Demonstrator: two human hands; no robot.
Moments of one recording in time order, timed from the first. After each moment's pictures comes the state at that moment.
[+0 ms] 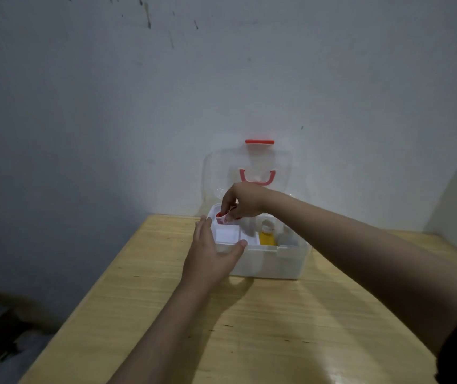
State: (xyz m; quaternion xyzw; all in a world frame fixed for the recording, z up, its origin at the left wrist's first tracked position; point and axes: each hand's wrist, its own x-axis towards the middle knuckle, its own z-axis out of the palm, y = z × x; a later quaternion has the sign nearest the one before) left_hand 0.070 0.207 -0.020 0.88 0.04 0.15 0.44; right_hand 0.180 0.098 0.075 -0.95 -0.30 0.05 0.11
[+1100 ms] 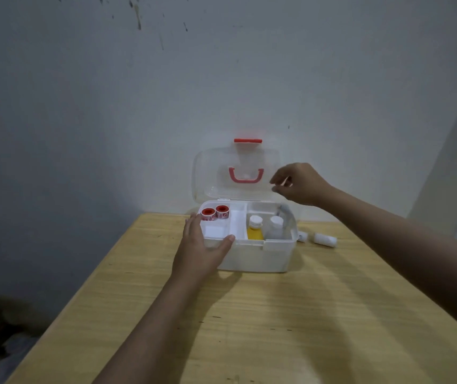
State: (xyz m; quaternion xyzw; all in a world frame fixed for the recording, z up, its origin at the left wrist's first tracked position) left_hand 0.066 0.209 -0.022 0.88 0.03 0.17 0.44; right_hand 0.164 -0.020 0.090 -0.94 -0.21 -0.17 0.20
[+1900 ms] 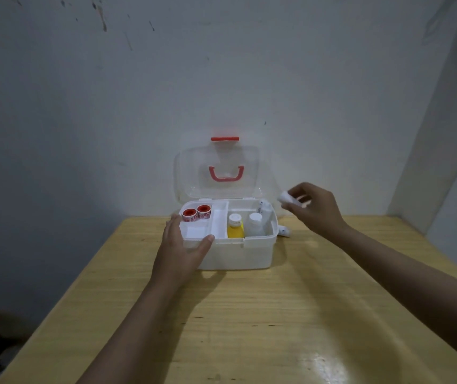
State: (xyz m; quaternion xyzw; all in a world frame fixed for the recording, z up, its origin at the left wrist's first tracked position) left_hand 0.069 0.204 -0.021 0.89 0.06 0.17 0.41; right_hand 0.126 -0.081 0.028 -0.88 -0.11 -0.26 0.38
